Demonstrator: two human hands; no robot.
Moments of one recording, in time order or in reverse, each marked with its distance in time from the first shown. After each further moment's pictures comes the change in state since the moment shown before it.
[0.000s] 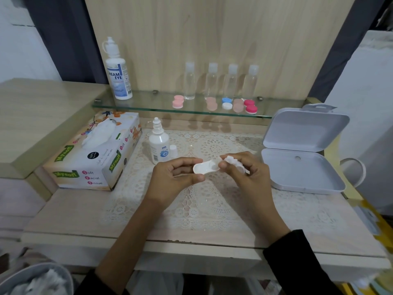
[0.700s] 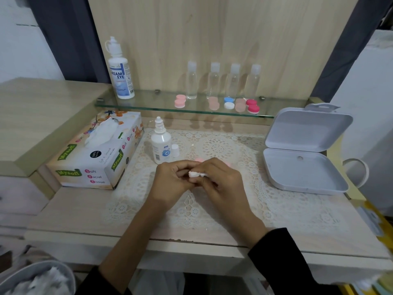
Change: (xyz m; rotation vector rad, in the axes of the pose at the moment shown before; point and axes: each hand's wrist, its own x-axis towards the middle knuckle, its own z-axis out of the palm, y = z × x) left_hand -0.002 -0.001 0.003 0.028 -0.009 0.043; right_hand -0.007 0.019 0.032 -0.487 -0.215 -0.538
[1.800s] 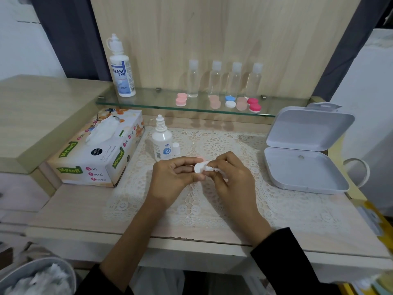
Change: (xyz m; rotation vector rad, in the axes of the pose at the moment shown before) left_hand -0.002 0.004 -0.001 -0.025 0.074 -0.037; right_hand -0.004 0.008 -0.008 -0.214 0.075 0.123
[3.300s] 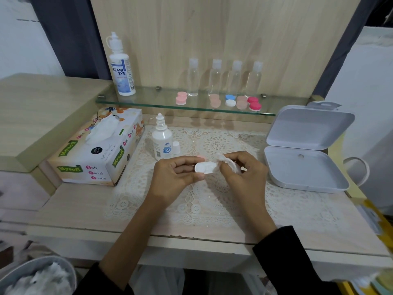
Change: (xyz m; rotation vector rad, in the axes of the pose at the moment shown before) left_hand 0.000 -0.004 -0.002 0.025 -0.032 0.008; right_hand 0.008 -0.003 -0.012 0.296 0.146 0.402
